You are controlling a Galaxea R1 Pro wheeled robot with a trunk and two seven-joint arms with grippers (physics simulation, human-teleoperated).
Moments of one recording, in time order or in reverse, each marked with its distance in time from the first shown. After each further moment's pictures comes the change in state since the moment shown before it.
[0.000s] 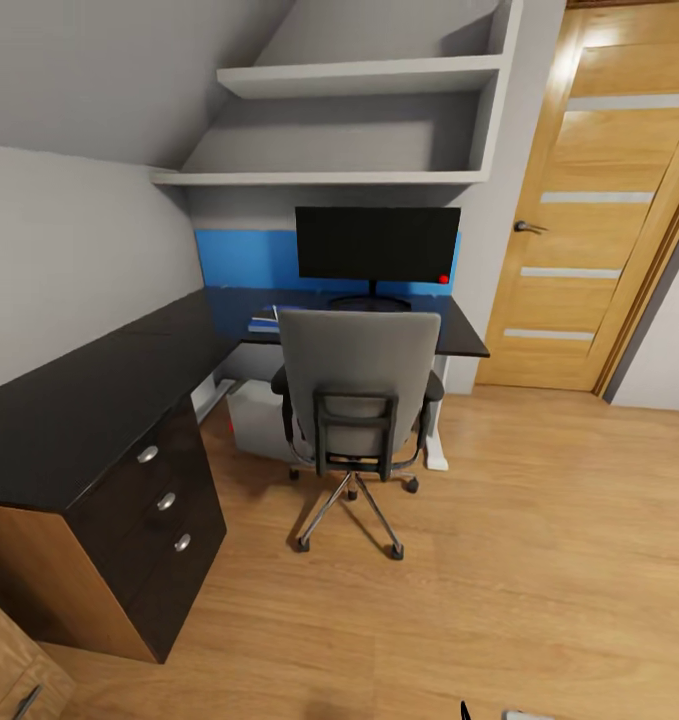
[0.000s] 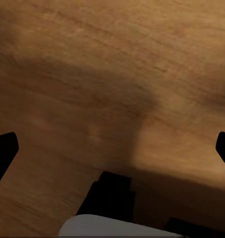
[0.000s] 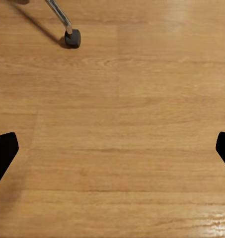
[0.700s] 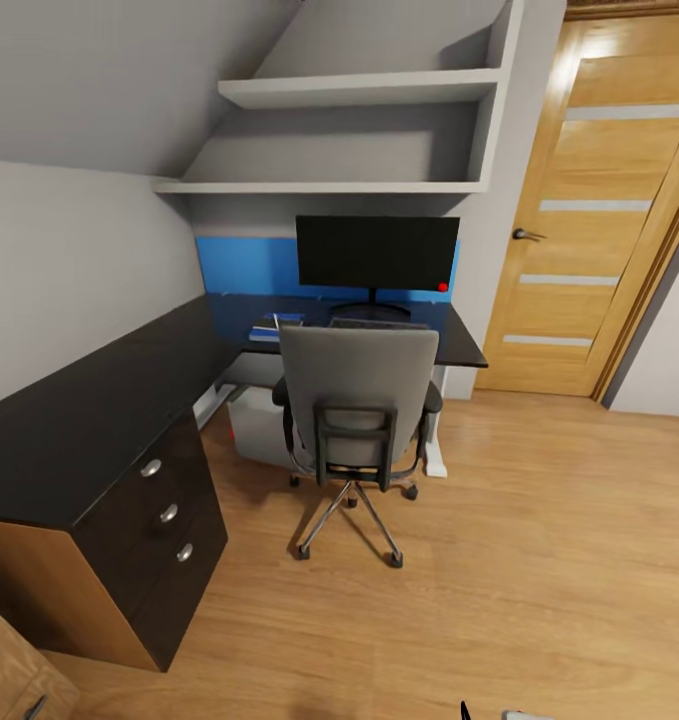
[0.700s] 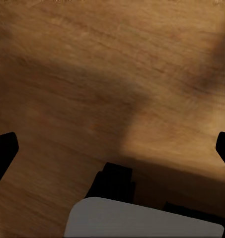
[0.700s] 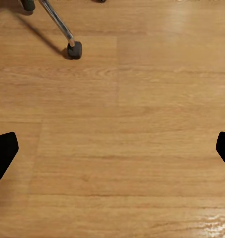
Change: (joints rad) left arm 0.001 0.001 0.001 0.000 0.003 0.015 -0.003; right arm 0.000 0.000 0.000 0.000 -0.001 0.000 0.000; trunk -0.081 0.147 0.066
